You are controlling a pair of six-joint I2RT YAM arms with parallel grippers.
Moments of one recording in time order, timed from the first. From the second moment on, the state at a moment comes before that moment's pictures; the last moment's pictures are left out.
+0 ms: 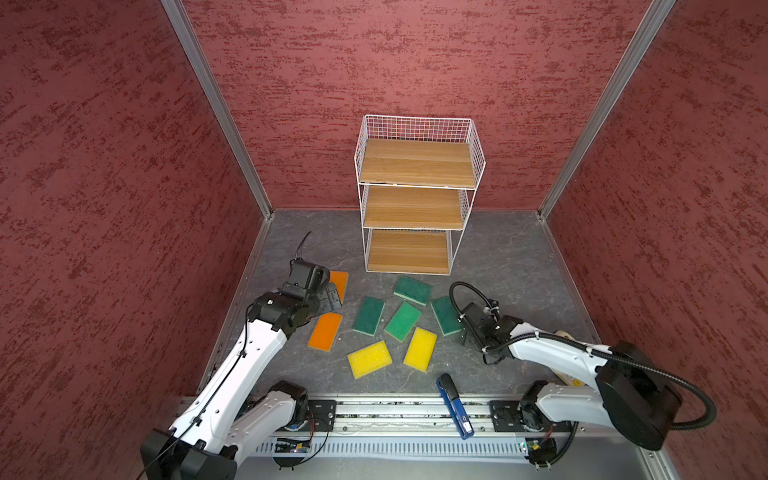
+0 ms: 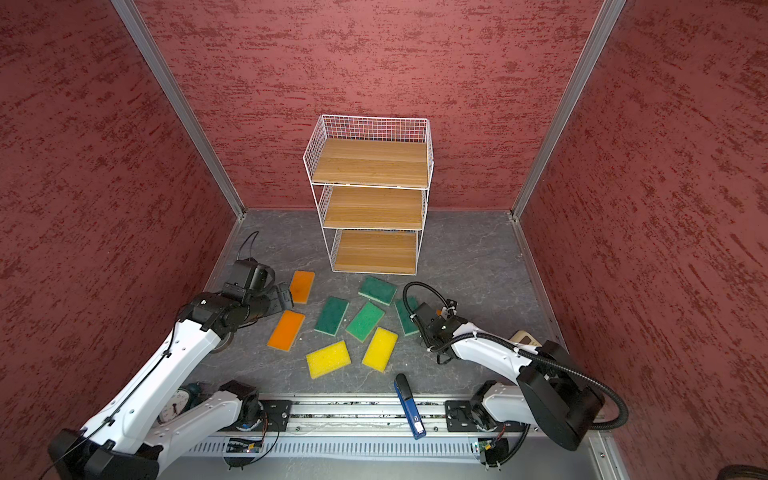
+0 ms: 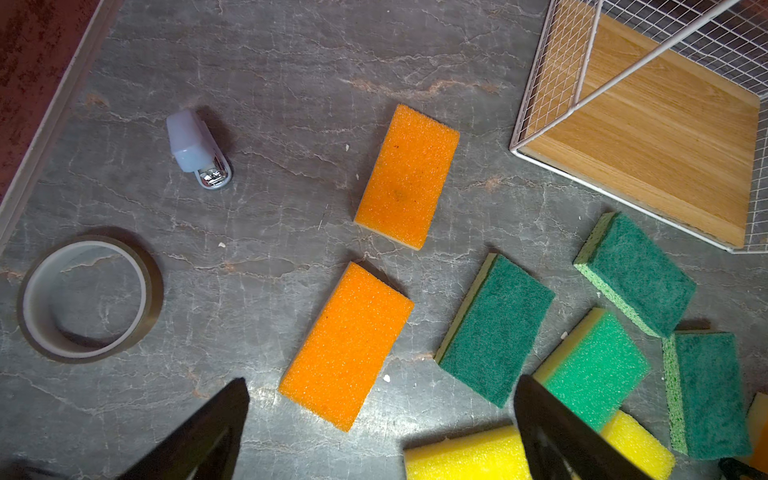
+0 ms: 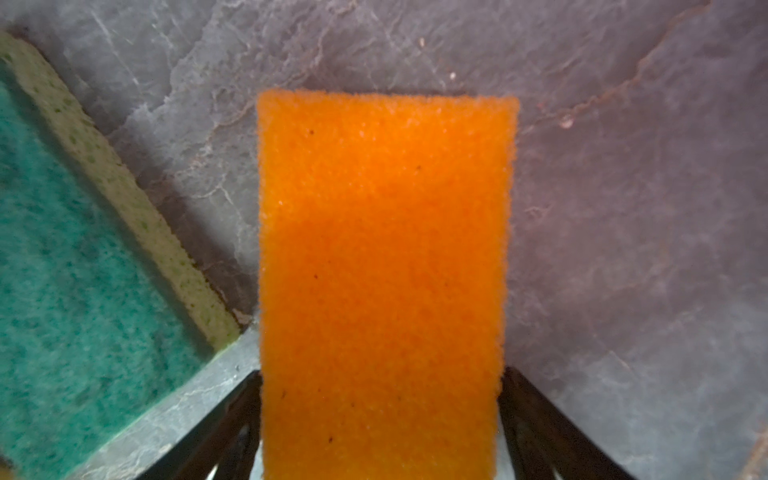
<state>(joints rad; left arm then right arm) -0.32 0.97 0.93 -0.97 -0.21 -0.61 0.70 1.28 0.54 -0.60 0.30 1.04</state>
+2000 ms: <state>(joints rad) -0.33 0.87 1.02 -0.96 -0.16 -0.59 0.79 1.25 1.50 -1.00 0.36 0.62</state>
